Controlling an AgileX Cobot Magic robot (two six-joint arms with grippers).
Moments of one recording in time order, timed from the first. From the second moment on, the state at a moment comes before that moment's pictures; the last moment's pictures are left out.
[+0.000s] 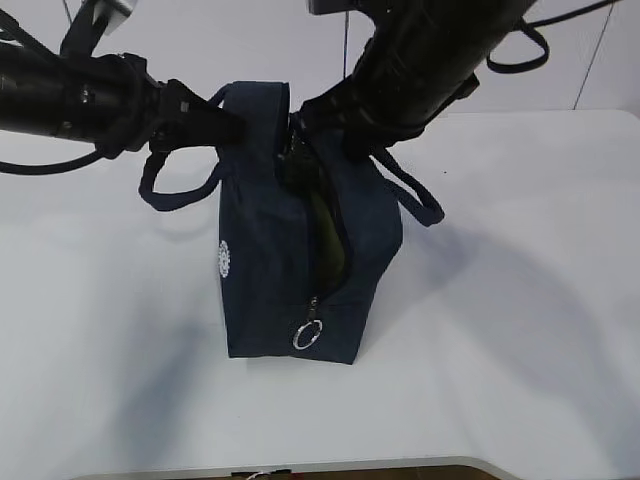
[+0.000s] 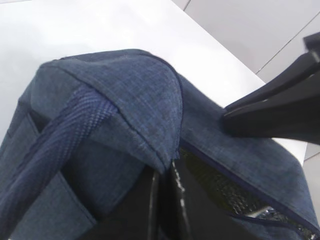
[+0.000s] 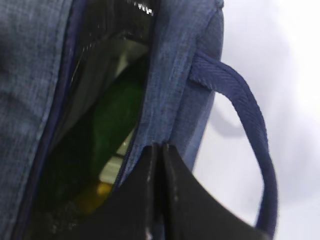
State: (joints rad) left arm -0.24 1.73 -1.12 -1.50 0.78 1.38; right arm 0.54 1.77 -1.54 -0.04 0.82 0.09
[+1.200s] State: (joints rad) left arm -0.24 1.75 -1.12 -1.49 0.77 1.38; right arm 0.54 1.73 -1.45 -0.03 0.53 0.13
